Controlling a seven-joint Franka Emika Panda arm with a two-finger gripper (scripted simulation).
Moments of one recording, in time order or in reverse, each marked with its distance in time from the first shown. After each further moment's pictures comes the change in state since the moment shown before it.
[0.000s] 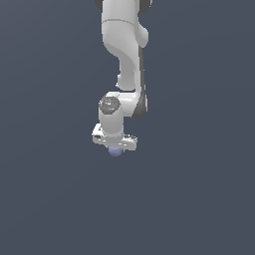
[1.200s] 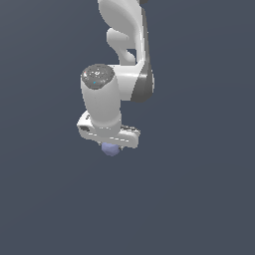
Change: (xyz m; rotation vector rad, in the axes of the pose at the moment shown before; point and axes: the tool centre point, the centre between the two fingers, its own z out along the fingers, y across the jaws) arm 0.064 -0.010 -0.138 0.000 0.001 0.000
